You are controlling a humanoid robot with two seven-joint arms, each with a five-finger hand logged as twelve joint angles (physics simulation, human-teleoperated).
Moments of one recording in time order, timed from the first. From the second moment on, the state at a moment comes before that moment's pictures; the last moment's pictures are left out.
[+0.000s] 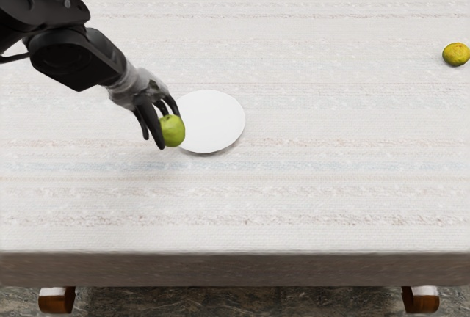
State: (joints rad) left arm -2.04 0.16 1.08 -1.20 -0.36 -0.41 0.22; right arm -0.10 0.00 -0.07 0.21 0.03 0.00 0.06
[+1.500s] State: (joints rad) left arm -1.87 0.05 1.06 -1.05 -0.46 -0.12 0.12; right arm -0.10 0.00 -0.07 0.21 0.03 0.00 0.06
